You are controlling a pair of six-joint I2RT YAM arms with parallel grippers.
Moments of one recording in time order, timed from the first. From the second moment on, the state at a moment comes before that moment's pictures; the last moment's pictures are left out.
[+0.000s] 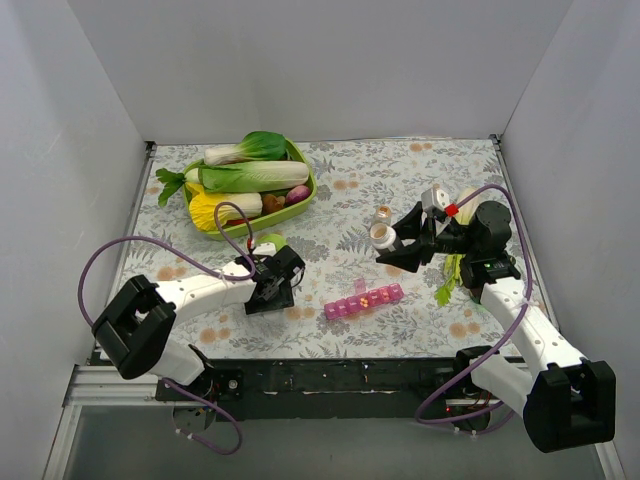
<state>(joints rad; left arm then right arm) -0.81 1.43 0.79 -0.70 -0.35 -0.97 0.21 1.00 0.64 0.43 -1.32 0.10</state>
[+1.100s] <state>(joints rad) -0.82 1.29 0.76 -0.62 -0.07 -0.83 0.19 1.00 0.66 0.15 -1.35 -0.14</state>
